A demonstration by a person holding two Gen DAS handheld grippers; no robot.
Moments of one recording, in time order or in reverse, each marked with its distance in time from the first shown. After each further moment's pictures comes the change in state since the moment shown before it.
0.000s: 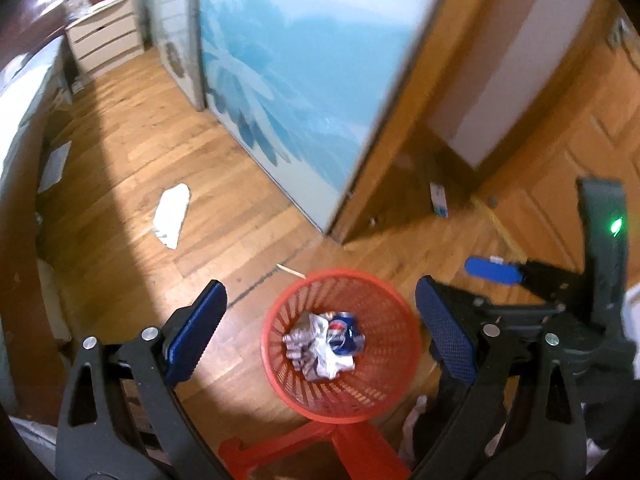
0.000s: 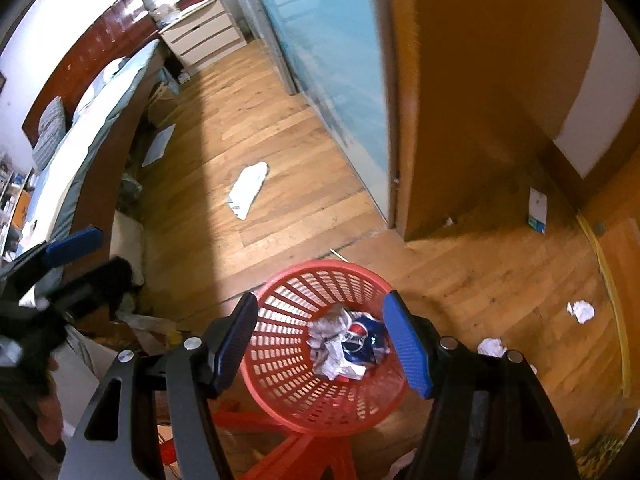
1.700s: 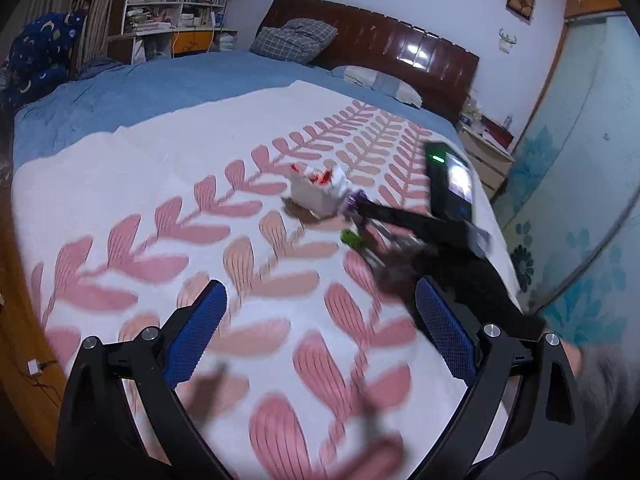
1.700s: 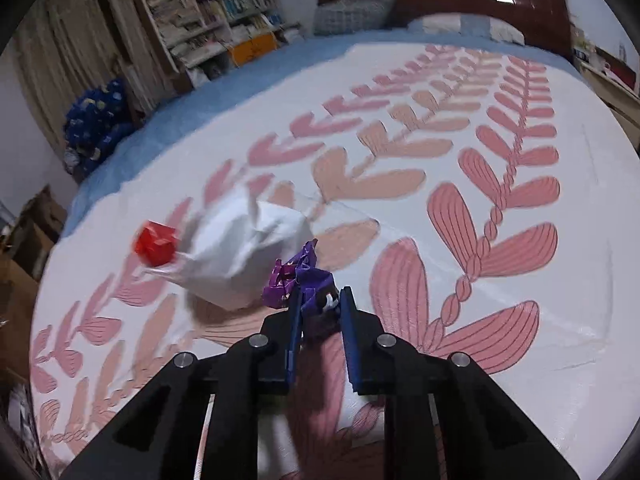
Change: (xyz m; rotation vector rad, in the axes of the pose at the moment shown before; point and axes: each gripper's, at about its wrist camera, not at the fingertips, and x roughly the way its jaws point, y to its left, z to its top) left arm -0.309 0.567 -0.202 -0.901 -0.546 0.670; right arm 0.272 0.962 0.089 -0.901 -0.005 0.599
